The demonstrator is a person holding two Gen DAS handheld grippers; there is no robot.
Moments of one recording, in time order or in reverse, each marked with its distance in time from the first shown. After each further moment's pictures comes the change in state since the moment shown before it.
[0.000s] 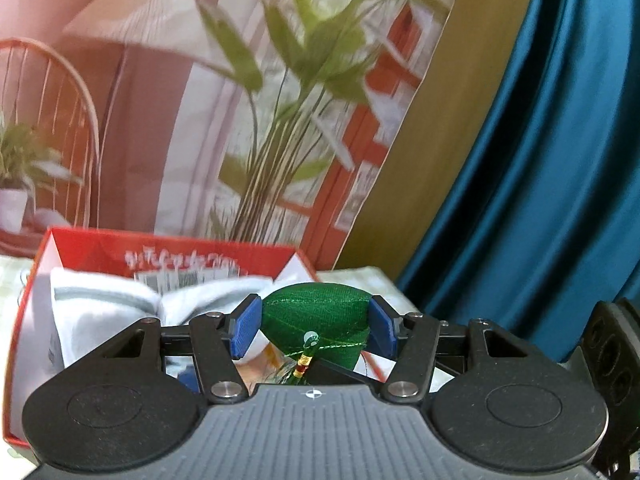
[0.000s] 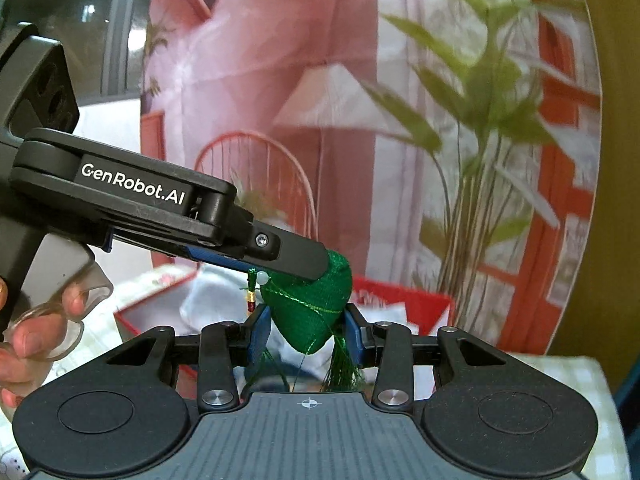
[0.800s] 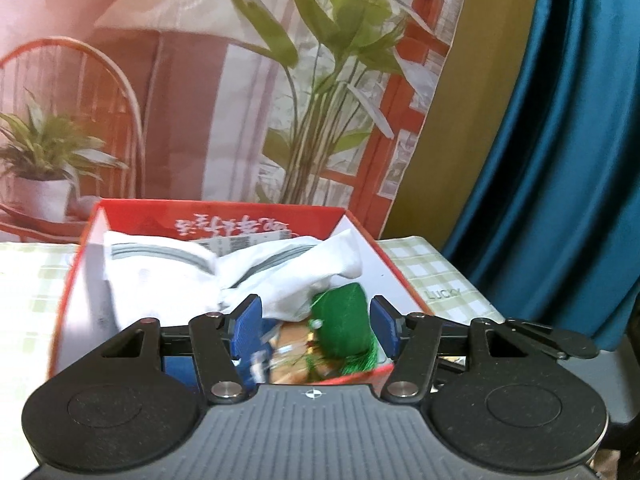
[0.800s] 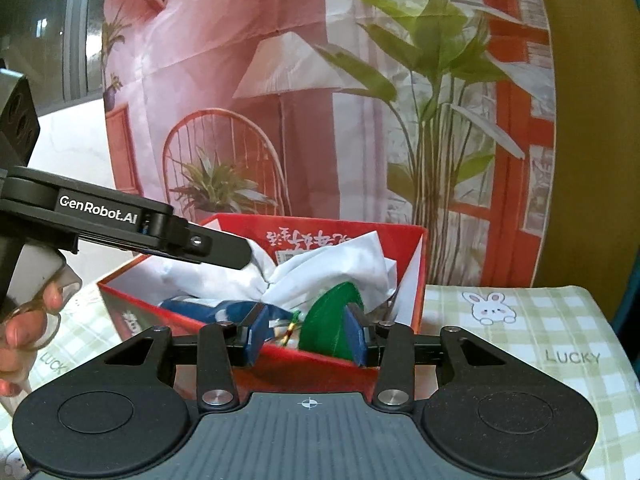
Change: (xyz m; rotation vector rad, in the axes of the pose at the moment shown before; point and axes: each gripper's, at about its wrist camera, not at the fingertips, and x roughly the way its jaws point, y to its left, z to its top) left arm -0.022 0.009 -0.025 0.056 0.046 0.151; right arm -0.019 -0.003 -0.044 0.121 0.034 -0.066
